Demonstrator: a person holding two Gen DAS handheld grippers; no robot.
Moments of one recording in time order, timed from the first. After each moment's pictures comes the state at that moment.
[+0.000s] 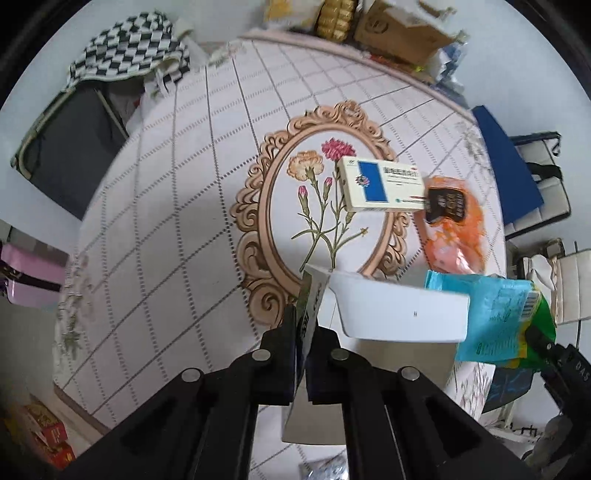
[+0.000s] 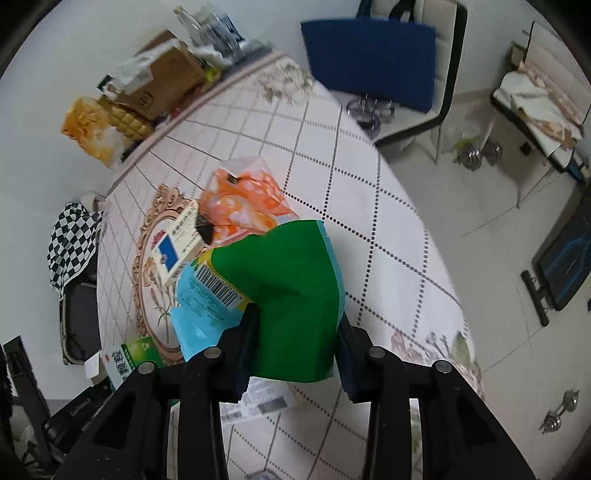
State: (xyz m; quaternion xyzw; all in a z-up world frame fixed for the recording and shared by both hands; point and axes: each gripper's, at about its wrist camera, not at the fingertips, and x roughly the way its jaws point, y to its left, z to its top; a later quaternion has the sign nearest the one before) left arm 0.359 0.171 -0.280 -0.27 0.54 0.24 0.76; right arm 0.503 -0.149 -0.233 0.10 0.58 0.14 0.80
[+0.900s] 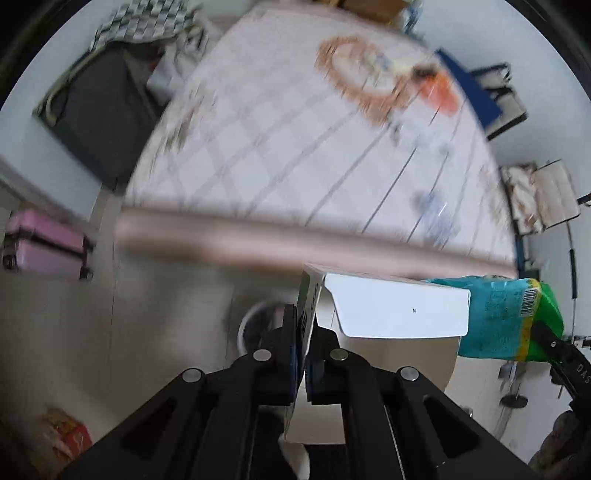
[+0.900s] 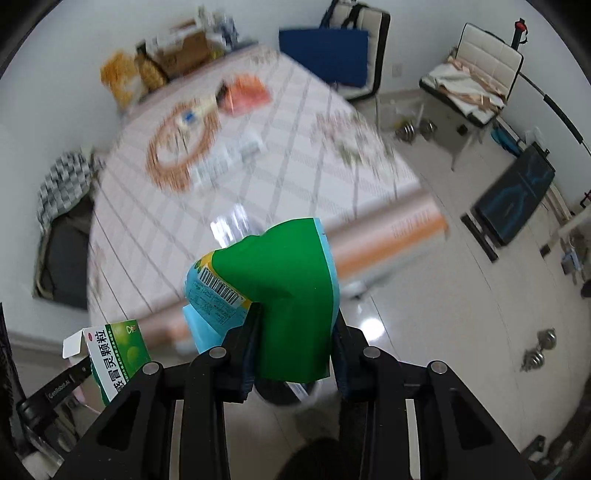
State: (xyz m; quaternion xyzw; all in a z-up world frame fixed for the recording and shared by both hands) left arm 0.040 0.107 -0.308 -0.25 0.60 0.17 0.74; right arm 0.087 -0.211 -0.224 0.05 0.56 0.07 0.82
